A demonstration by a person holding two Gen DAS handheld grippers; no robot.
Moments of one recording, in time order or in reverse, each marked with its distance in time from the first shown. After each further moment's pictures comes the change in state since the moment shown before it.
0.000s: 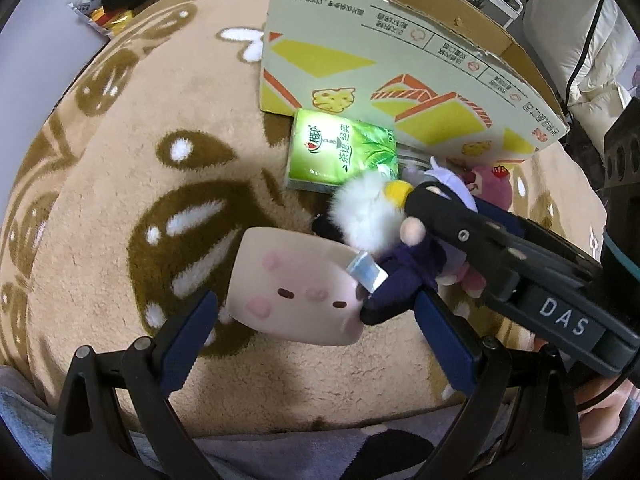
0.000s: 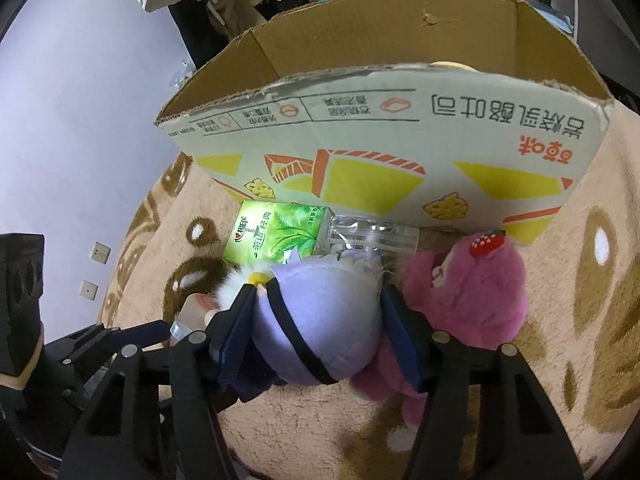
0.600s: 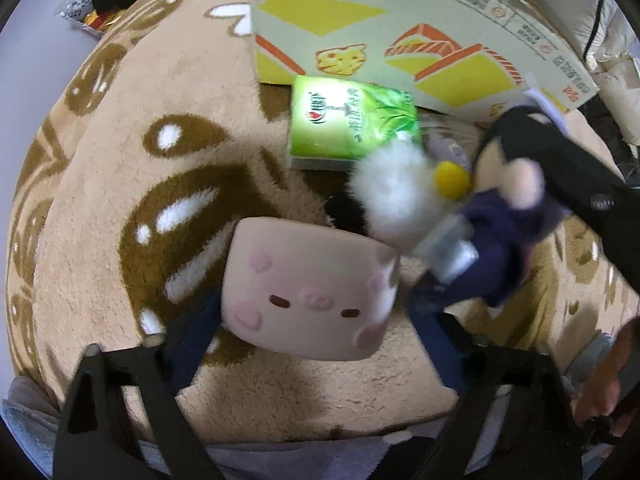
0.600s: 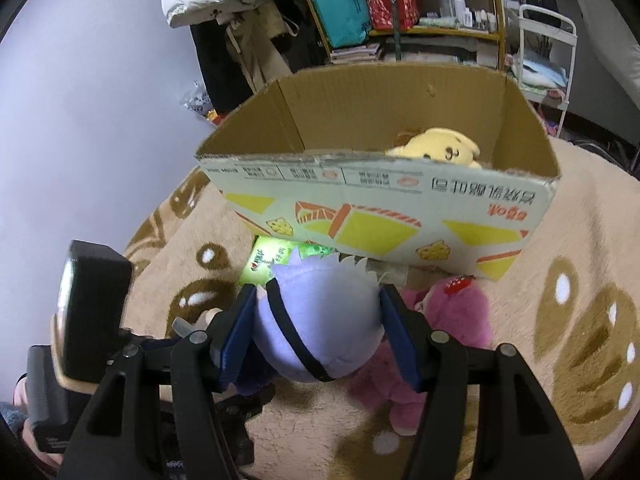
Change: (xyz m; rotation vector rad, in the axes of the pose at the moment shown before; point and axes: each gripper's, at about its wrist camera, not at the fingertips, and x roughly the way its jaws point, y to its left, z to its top) left arm 0.036 -0.009 0.003 0.048 0.068 0.110; right arm -0.041 0.017 0.001 -0.094 -0.142 -0.055
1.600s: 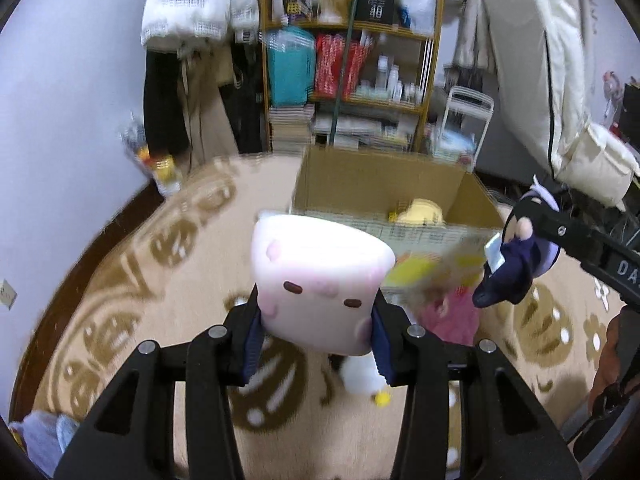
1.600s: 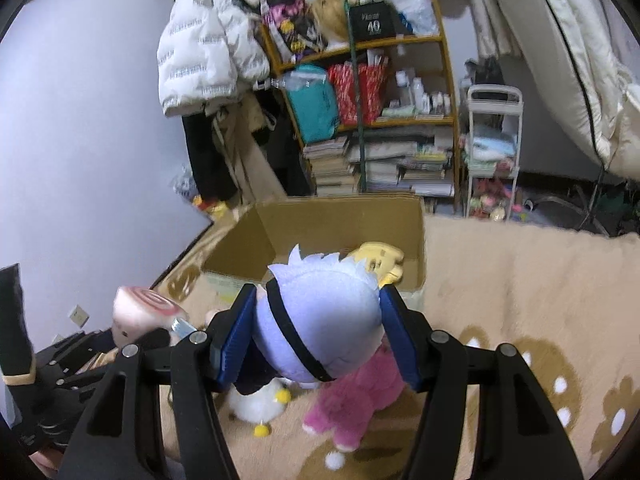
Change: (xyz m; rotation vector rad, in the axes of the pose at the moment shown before) left arm -0.148 -0.007 -0.020 0.019 -0.669 0.055; right arm -0.109 -0.020 0.020 0.013 -0.327 -0.097
